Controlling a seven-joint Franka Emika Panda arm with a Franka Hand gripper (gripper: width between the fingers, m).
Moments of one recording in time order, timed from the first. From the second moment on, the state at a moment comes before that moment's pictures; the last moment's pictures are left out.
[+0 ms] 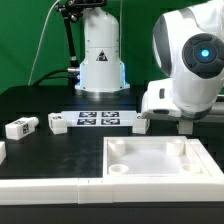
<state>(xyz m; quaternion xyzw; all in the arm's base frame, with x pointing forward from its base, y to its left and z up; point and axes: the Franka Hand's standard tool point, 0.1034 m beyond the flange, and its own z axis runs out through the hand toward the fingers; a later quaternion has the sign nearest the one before) 0.389 0.176 0.018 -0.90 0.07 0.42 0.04</state>
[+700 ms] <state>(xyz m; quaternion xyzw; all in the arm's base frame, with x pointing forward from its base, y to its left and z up) 0.436 0.169 0.066 -0.95 0.08 0.30 0.06</state>
